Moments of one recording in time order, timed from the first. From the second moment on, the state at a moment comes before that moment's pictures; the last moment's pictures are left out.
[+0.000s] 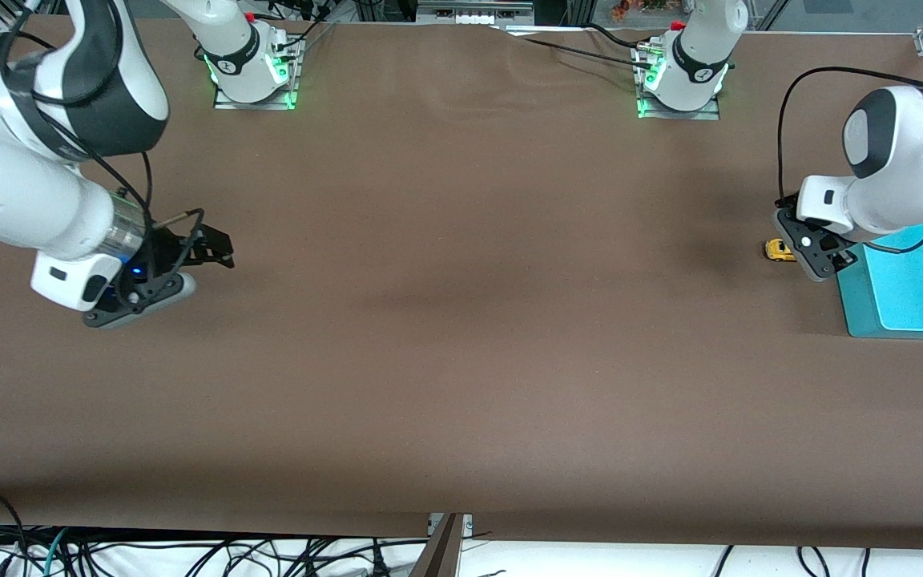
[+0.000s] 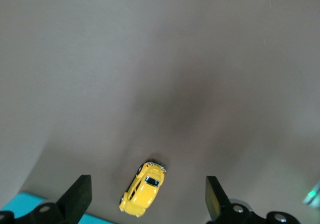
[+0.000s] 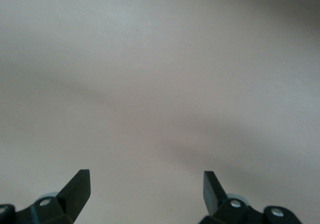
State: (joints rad) left arm 0.21 0.07 -0.07 -2.22 0.10 2.12 1.20; right arm 0.10 0.30 0.10 -1.43 0.04 1.67 -0.19
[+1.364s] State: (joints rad) left arm 0.50 0.32 -0.07 -2.42 0.12 2.70 1.78; right arm 0.00 0.16 -0.02 -1.39 -0.06 1.51 -0.19
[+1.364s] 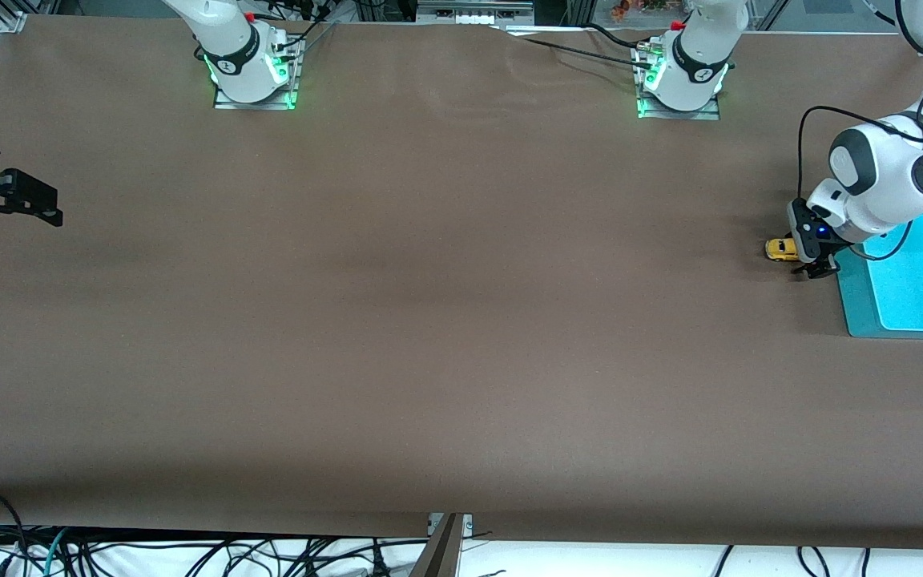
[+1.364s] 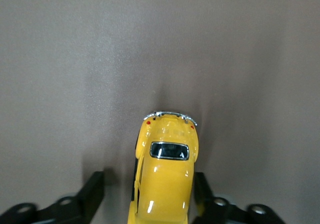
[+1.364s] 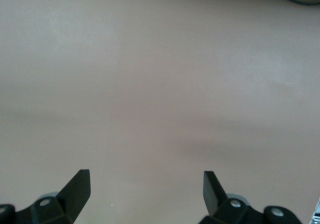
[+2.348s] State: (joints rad) left arm 0.57 0.12 -0.20 -1.98 0.25 1.89 1.75; right arm 0.01 0.07 -0.01 -1.54 -0.05 1.46 -0.07
